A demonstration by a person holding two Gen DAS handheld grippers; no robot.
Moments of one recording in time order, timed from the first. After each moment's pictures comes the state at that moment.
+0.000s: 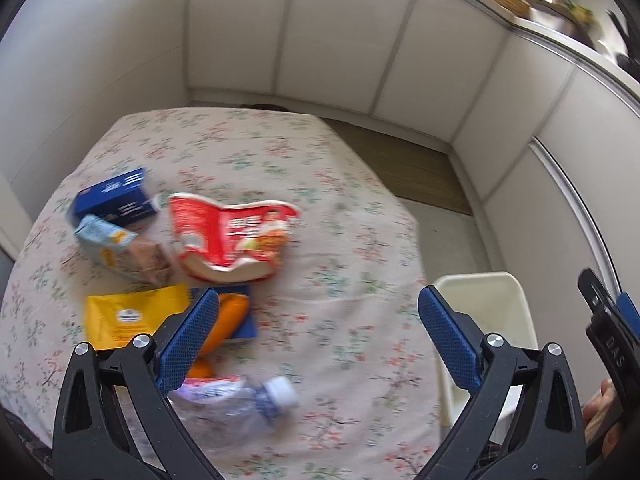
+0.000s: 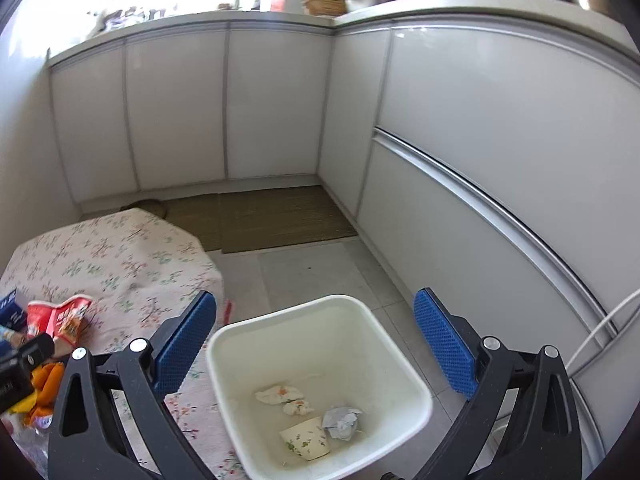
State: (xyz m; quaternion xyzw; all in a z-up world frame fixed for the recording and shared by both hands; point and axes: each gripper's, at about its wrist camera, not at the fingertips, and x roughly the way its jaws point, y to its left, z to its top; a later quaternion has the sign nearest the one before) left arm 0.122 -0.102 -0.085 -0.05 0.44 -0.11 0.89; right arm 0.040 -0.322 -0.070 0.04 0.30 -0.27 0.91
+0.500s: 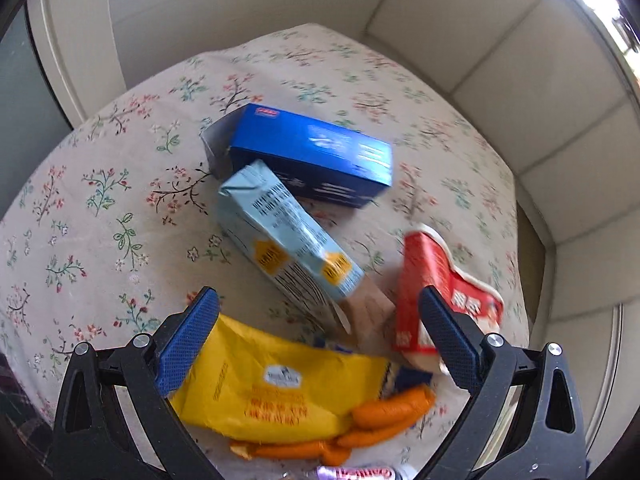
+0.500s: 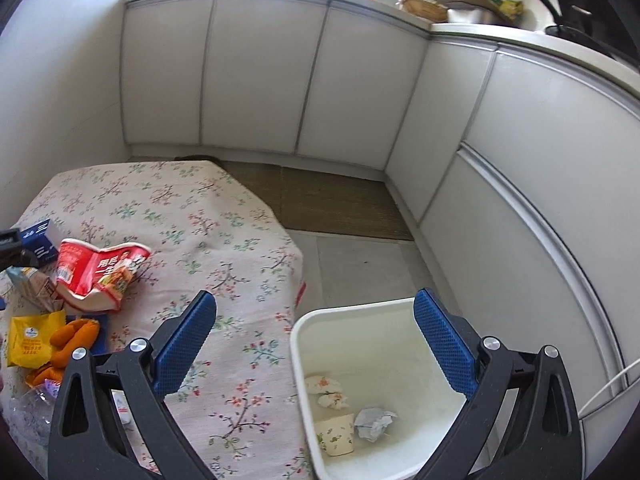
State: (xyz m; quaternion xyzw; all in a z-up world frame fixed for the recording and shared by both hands) left arm 0.204 0.061 -0.146 -0.25 0.52 0.11 0.81; right arm 0.084 -0.249 -0.090 -0.02 0.35 -0.17 0.92
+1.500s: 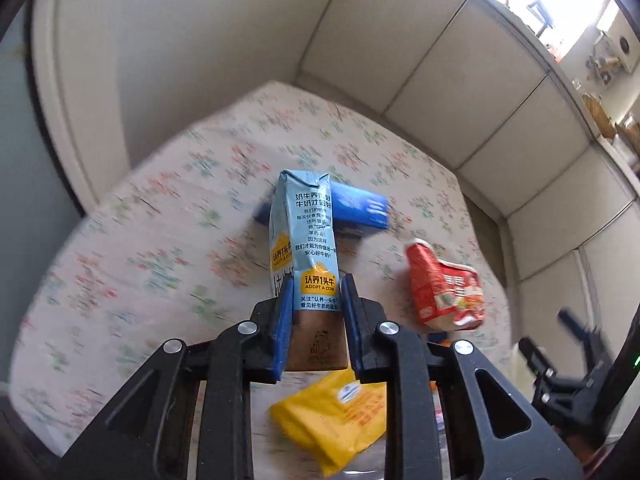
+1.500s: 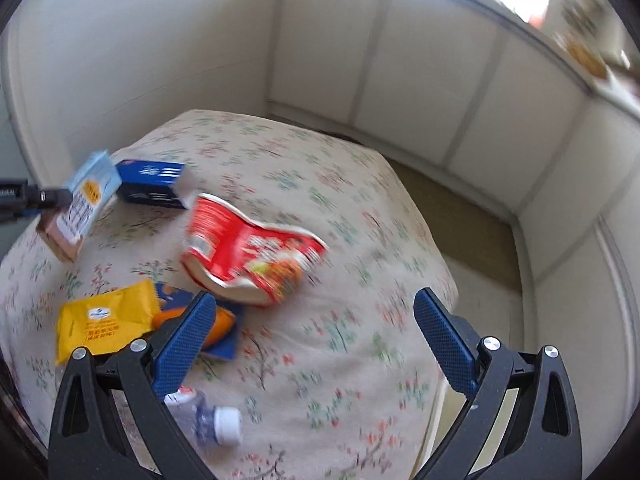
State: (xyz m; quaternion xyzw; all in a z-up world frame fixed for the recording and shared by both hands) left arm 0.136 0.135 -0.099 -0.18 0.44 -0.01 0.88; right arm 0.152 -0.109 -0.105 -0.18 0.37 0.10 0.91
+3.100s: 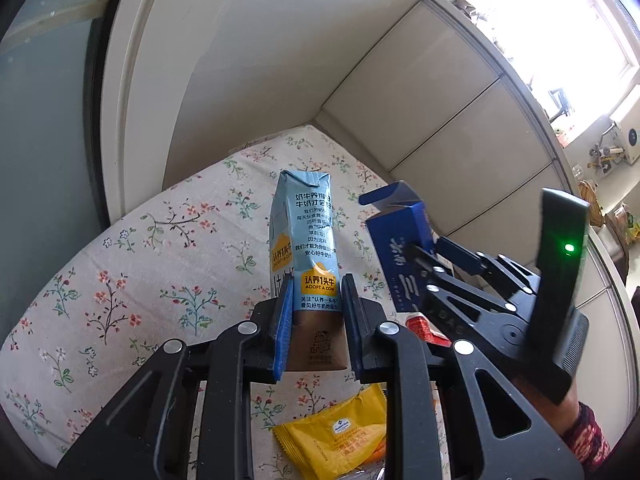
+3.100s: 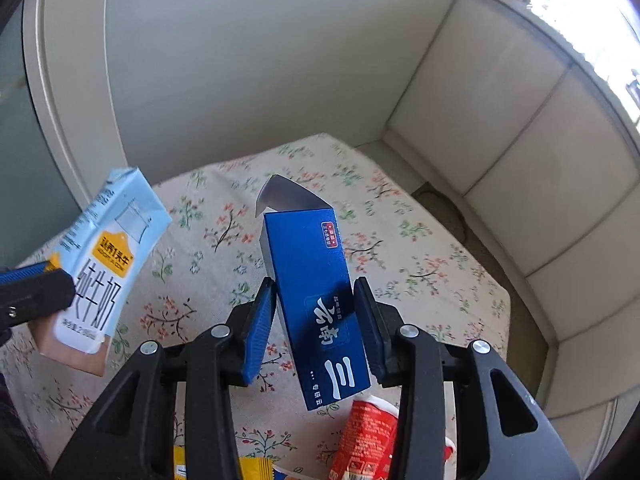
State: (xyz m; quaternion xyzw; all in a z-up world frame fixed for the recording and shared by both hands) left arm 0.147 0.203 -0.097 -0.31 0.38 -0.02 0.87; right arm 0.267 0.066 -0.096 -0.24 0.37 0.19 0.87
